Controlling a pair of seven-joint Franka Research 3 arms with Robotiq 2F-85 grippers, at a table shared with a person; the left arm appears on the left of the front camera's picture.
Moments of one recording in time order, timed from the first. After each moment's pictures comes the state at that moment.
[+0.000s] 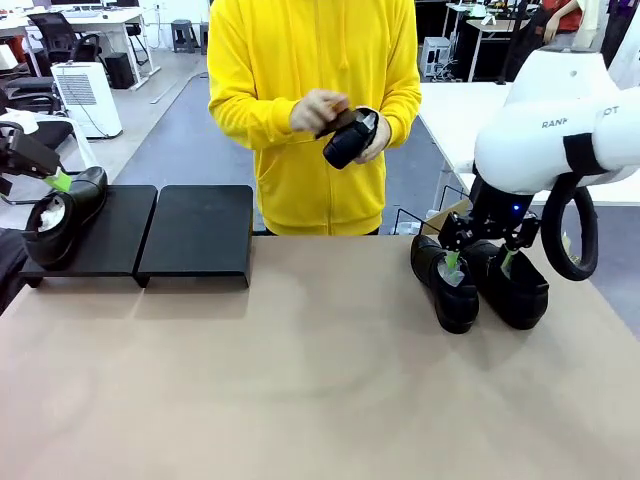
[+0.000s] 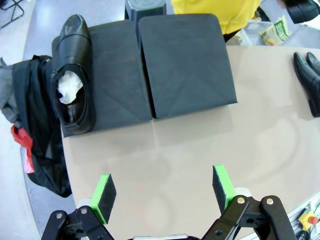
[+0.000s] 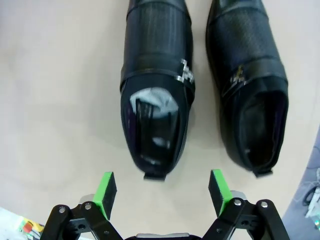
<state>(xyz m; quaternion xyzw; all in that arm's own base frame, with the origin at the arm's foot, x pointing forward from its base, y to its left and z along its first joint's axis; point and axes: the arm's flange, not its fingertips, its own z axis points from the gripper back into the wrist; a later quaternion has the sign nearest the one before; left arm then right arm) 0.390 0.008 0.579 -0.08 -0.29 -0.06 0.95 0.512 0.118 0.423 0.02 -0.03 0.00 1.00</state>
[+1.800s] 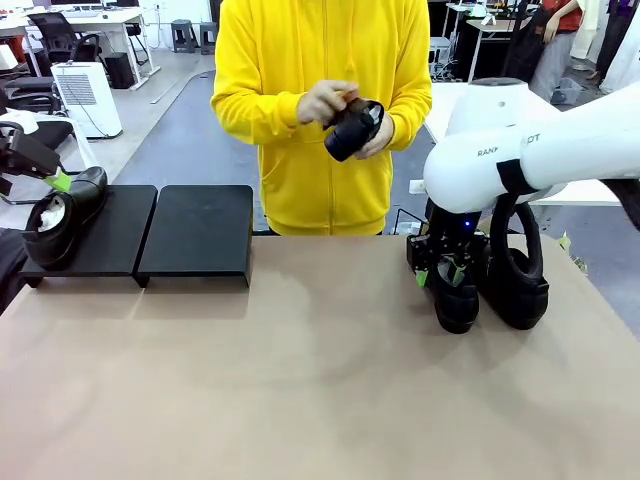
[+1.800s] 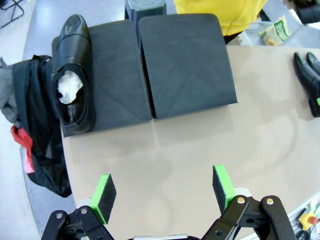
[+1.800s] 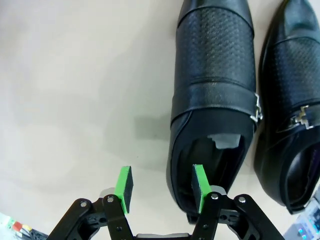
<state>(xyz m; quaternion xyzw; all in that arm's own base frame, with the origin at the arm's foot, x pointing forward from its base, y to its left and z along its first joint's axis) 0.390 0.008 0.579 -0.08 -0.29 -0.06 0.95 0.532 0.177 0.375 0.01 0.00 0.06 1.00</state>
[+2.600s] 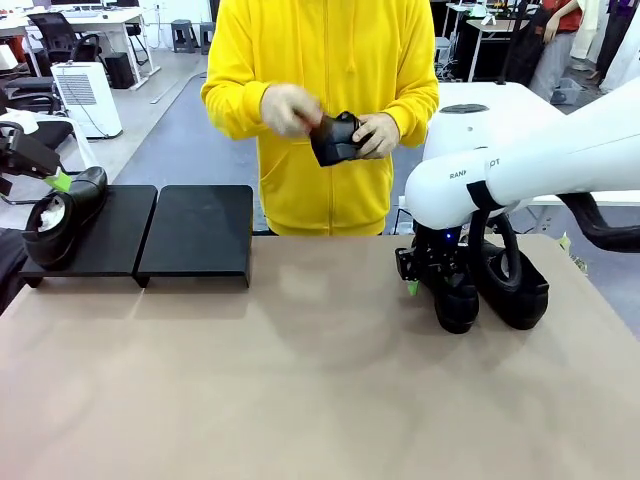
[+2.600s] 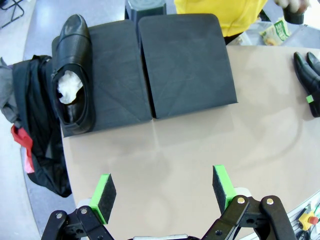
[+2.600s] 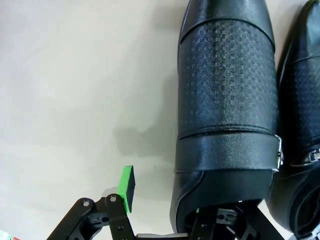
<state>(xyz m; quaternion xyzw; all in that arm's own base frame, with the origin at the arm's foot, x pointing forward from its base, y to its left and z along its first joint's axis) 0.390 0.007 0.579 -0.08 -0.29 -0.06 0.95 0.557 0.188 0.333 -0.01 0.02 0.05 1.00</state>
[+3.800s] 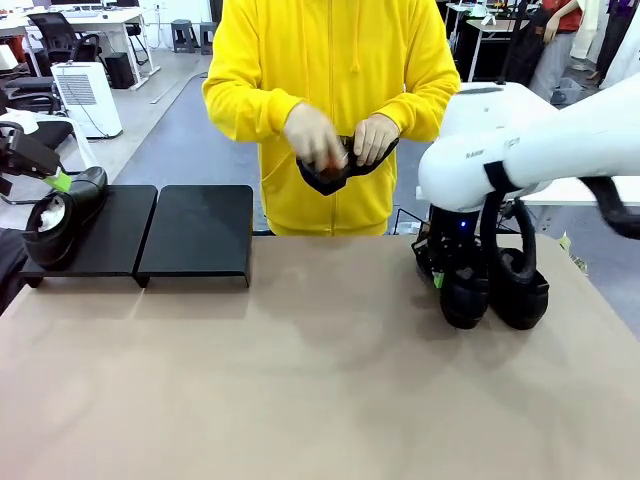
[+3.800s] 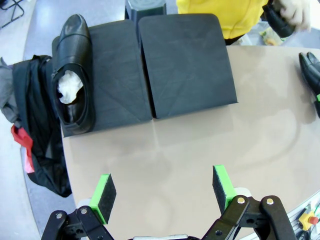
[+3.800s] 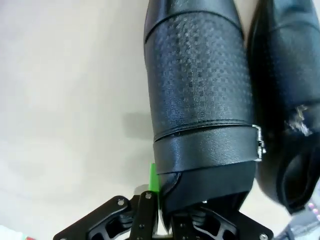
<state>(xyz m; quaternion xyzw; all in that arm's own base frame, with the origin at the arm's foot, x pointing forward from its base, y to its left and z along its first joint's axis) 0.390 0.008 0.579 -0.08 -0.29 -0.06 0.95 0.548 0.168 0.369 -0.01 0.02 -0.01 1.00</state>
